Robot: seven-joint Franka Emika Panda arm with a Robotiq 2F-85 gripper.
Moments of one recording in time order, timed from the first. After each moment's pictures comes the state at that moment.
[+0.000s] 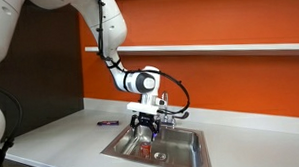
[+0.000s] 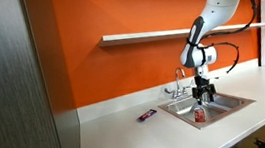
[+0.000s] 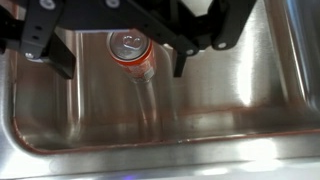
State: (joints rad) arm -0.17 0.34 -0.17 -2.19 0.06 2.34 -0.37
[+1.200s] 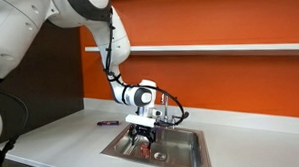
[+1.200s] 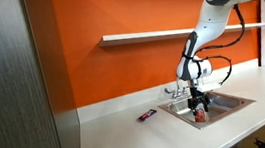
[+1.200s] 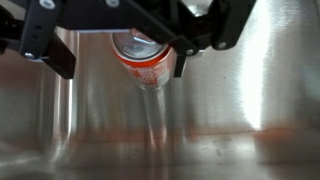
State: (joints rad) arm -0.20 0.51 -0.09 -2.13 0.06 2.47 -0.37
